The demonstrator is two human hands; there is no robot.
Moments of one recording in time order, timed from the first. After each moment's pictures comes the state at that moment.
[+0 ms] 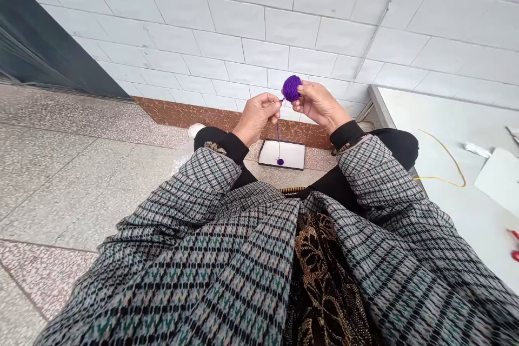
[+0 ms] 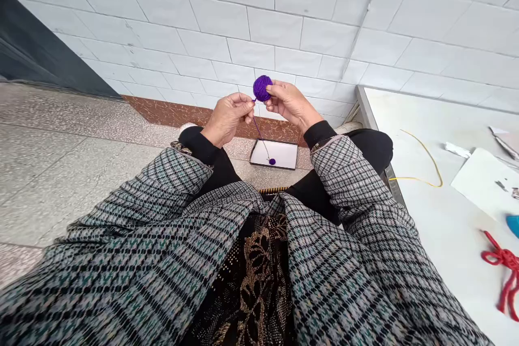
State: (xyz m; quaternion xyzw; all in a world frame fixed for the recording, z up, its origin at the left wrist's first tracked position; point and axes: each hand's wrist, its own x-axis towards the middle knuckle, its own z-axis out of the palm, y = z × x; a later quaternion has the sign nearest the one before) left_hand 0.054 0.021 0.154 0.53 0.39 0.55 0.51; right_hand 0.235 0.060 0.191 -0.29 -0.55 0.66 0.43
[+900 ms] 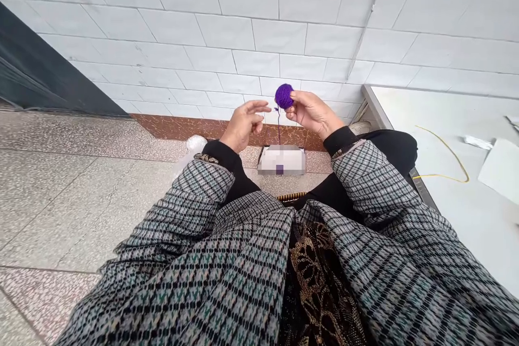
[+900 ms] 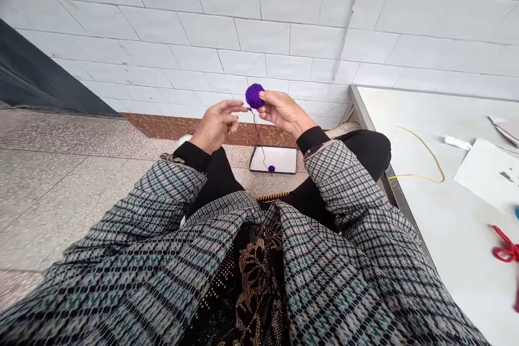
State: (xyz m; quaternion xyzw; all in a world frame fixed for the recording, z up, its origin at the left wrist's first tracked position) left_hand 0.032 0.032 0.146 0.52 0.43 0.53 0.51; right_hand 0.231 0.048 0.188 -0.30 -0.47 0.70 0.46
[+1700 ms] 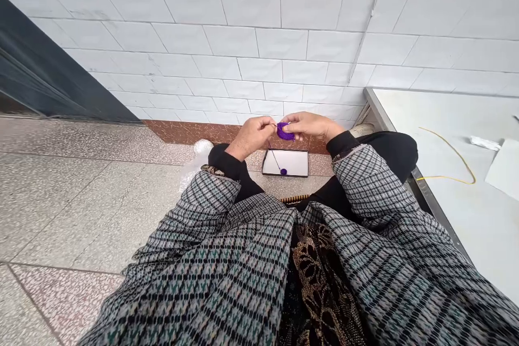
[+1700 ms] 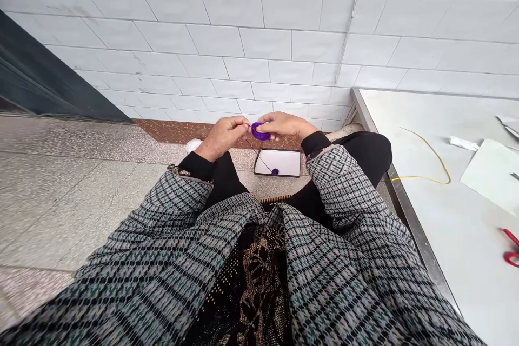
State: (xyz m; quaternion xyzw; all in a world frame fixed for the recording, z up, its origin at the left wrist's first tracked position) left_hand 0.039 0.008 0.161 0.70 0.49 0.40 0.33; right_hand 0.244 0.054 0.172 -0.41 -0.69 0.55 0.22
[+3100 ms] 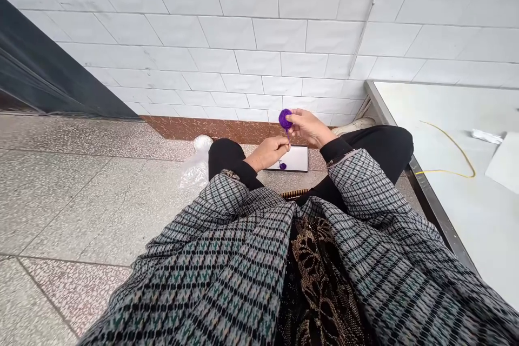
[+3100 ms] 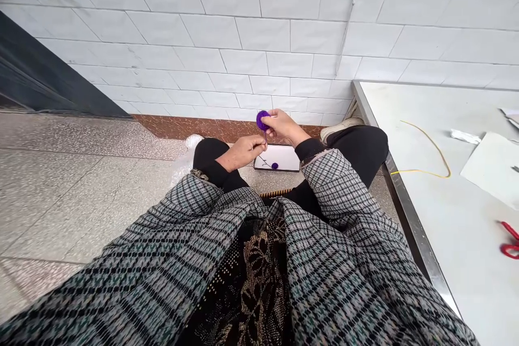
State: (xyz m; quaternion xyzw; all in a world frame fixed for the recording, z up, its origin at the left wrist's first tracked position) left_hand 0.059 -0.001 0.101 0.80 0.40 0.30 0.32; right_hand 0.223 0.032 0.154 -0.48 -0.49 0.60 0.40
